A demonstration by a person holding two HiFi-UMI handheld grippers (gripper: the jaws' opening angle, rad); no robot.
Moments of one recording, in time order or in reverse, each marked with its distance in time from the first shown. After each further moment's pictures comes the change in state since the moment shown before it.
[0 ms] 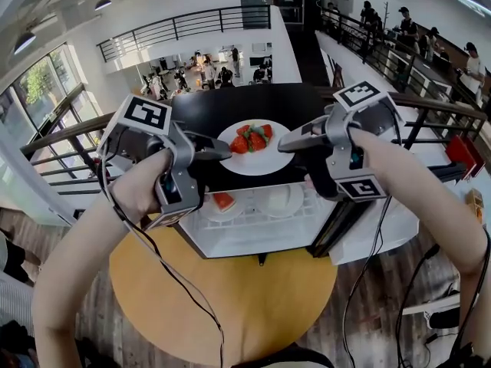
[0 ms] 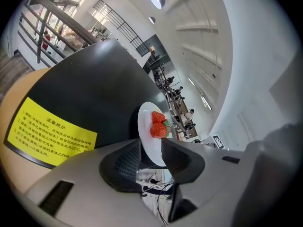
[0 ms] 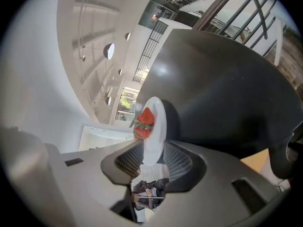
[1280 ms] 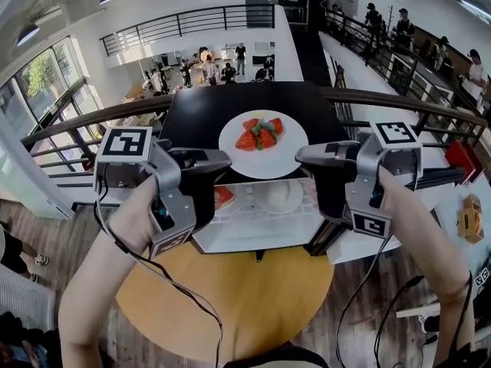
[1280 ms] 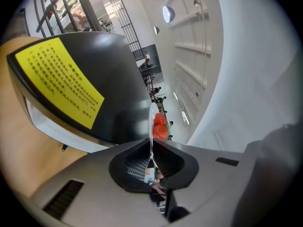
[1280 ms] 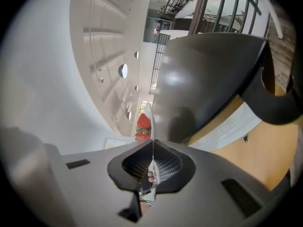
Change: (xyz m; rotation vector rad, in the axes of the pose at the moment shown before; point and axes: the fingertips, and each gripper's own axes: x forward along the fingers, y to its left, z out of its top) left arm -0.017 -0.017 -0.018 -0.135 -0.091 -0.282; right arm -0.025 0.006 -0.014 0.072 -0.153 0.283
